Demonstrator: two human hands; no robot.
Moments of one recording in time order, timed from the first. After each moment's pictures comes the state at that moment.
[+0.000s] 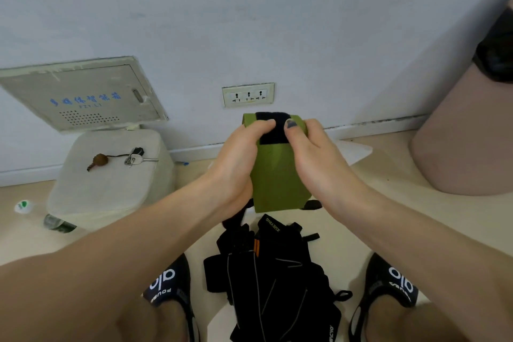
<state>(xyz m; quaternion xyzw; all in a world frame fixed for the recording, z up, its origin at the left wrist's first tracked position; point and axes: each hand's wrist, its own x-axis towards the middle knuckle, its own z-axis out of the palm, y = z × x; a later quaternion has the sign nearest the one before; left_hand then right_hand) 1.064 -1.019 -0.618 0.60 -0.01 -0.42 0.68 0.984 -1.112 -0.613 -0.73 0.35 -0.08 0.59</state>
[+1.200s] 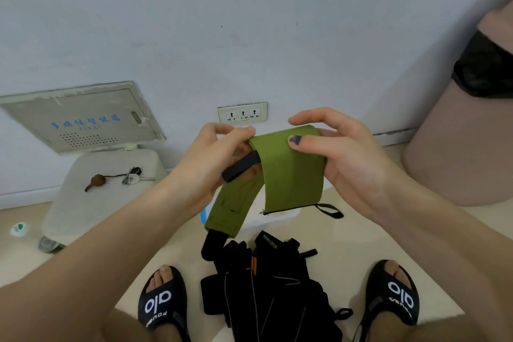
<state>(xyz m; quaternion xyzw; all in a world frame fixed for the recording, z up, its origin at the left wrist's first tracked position) 1.087 -1.000 -0.596 0.70 -0.14 -0.34 0.62 0.956 -1.148 -0.583 -0.61 0.23 -0.13 0.75</state>
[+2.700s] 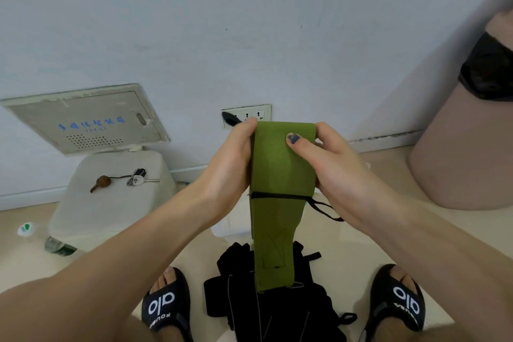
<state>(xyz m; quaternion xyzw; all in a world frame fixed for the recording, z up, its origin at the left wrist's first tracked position) 1.073 -1.015 -0.600 0.61 -0.16 -0.42 0.66 0.972 -1.137 -0.605 -0.63 0.27 -0.14 0.71</state>
